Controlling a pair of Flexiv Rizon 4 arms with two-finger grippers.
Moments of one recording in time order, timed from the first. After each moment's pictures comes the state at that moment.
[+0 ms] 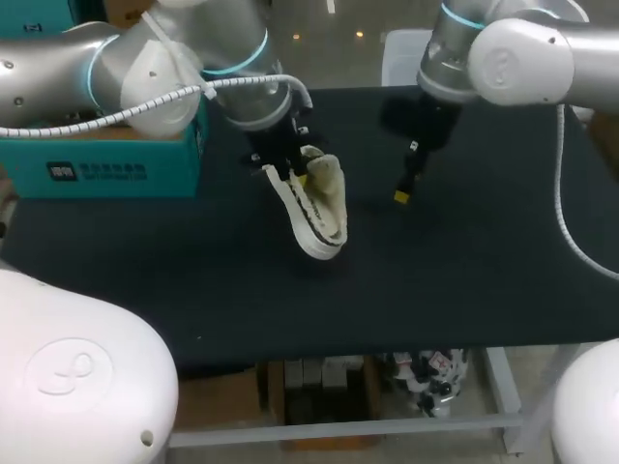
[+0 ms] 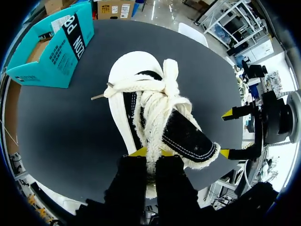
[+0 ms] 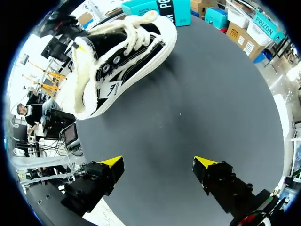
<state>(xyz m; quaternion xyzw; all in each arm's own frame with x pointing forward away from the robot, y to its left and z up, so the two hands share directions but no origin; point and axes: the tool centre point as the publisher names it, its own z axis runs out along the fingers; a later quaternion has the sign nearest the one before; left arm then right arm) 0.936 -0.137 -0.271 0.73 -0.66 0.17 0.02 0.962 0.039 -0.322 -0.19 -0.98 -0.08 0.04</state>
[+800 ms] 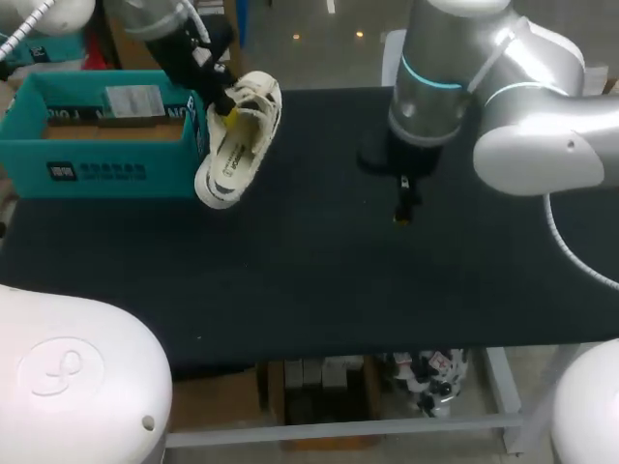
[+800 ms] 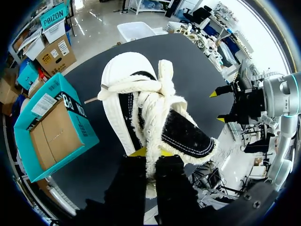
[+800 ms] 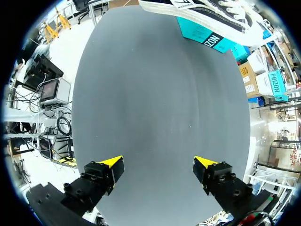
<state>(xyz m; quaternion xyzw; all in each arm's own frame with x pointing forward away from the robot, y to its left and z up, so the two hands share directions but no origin) 0.972 -0.022 -0.174 0.47 -0.86 0.18 0.04 0.918 0.061 -0.299 -0.02 -0.99 -0.02 -0.11</state>
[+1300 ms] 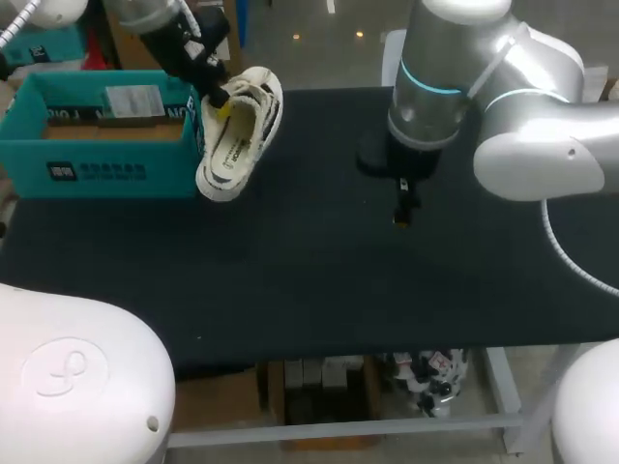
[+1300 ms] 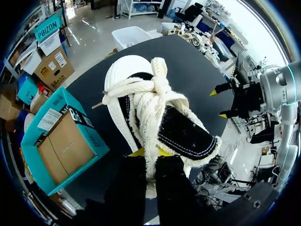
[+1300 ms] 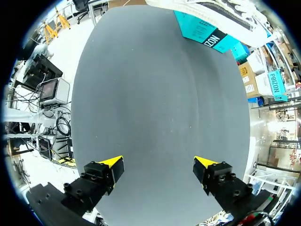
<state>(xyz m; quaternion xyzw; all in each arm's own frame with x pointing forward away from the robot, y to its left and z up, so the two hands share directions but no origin) 0.990 -0.008 -0.162 0.42 -0.89 0.19 0.01 0.918 0.061 -0.301 -0.02 -0.99 -0.02 -0.12</state>
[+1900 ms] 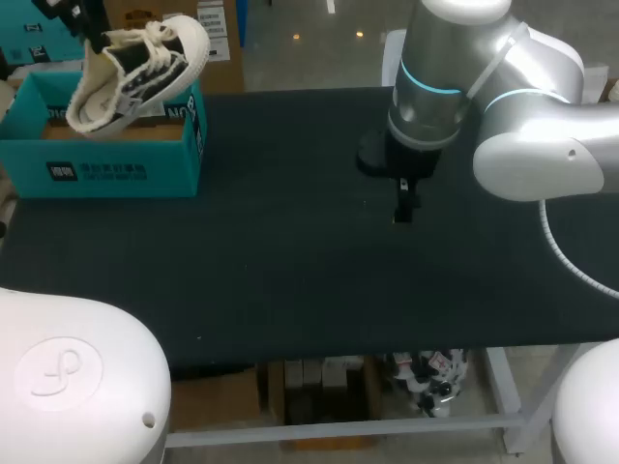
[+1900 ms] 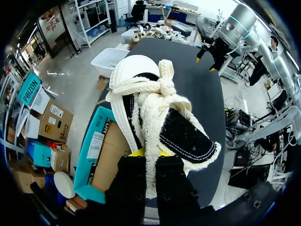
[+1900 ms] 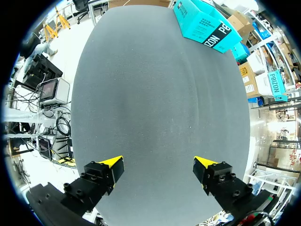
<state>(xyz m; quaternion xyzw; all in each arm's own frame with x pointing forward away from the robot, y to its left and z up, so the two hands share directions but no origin) 1.054 0.164 -0.106 0.15 -0.97 0.21 -0.04 0.918 0.061 -0.301 -0.02 -0.99 -0.02 -0.12</state>
